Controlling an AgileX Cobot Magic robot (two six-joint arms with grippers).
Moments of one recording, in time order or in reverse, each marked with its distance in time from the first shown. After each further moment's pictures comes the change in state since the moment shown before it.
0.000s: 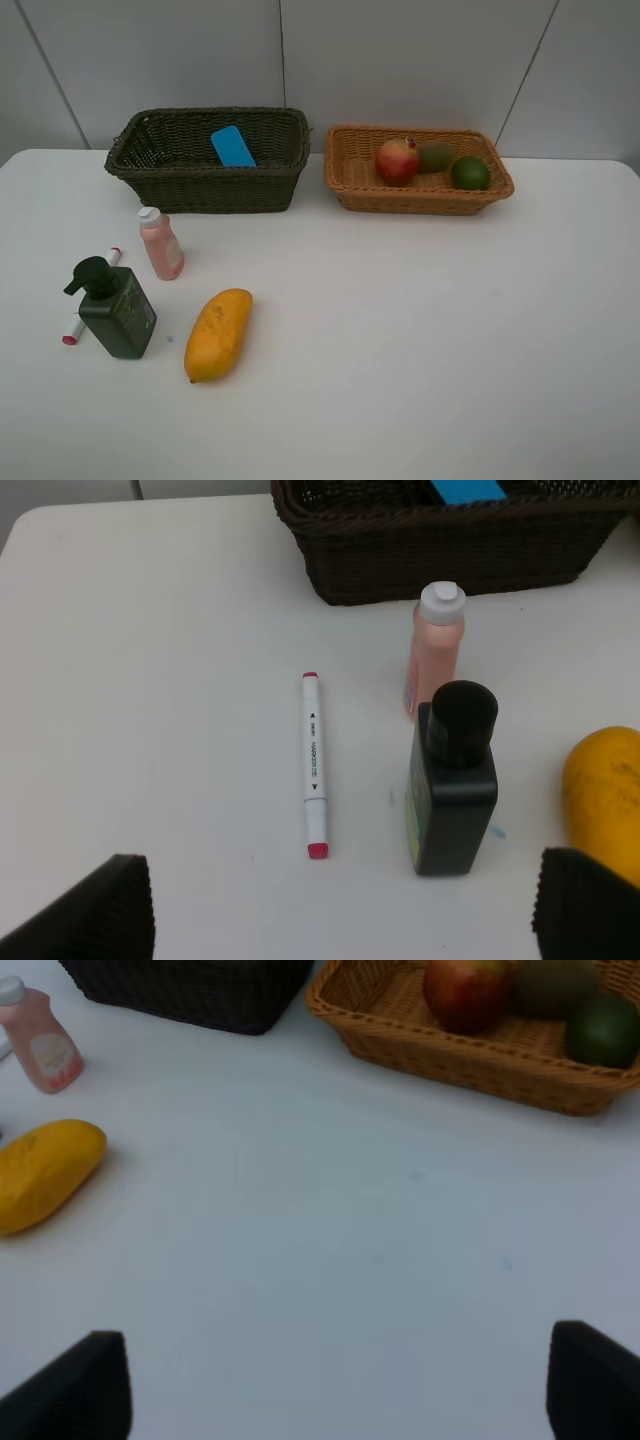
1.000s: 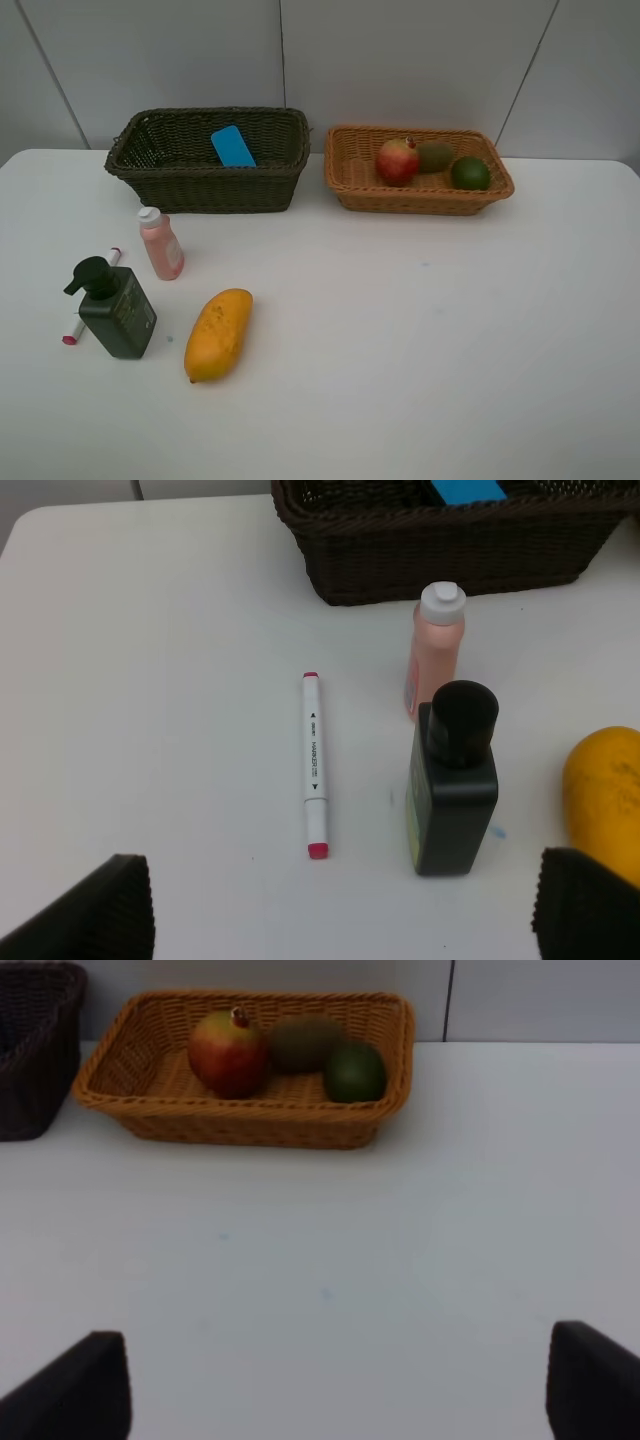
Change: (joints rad) left arm 0.000 0.000 0.000 0.000 0.000 0.000; right arm -0.353 -0.092 0.006 -0.033 -0.007 0.003
